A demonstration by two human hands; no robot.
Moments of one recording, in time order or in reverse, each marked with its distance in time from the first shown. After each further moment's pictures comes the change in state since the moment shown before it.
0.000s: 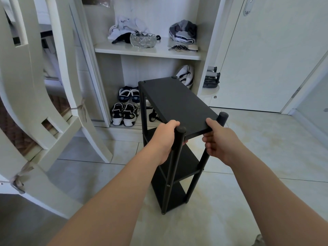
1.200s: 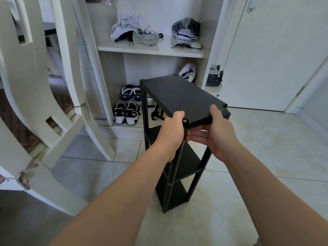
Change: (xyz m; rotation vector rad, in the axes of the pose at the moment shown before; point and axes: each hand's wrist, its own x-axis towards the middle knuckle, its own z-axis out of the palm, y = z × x) left_hand -0.010 0.005 0.012 0.116 0.052 0.117; right_hand -0.017 -0.009 0.029 0.220 -0.148 -0.197
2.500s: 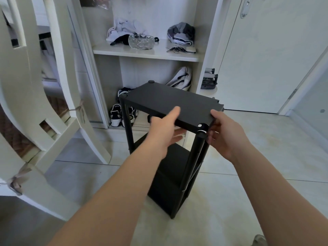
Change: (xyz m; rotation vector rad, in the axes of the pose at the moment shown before) left_hand -0.011 0.026 -0.005 -0.118 0.025 -0.057; right_hand -0.003 -0.018 -0.031 0.055 0.146 0.034
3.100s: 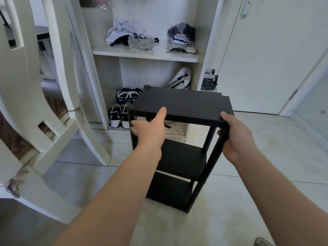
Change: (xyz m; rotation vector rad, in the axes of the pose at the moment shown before) left_hand 0.016 -0.004 -0.014 0.006 0.353 0.028; right_hand 0.011 0.004 -0.012 0.176 0.117 -0.056
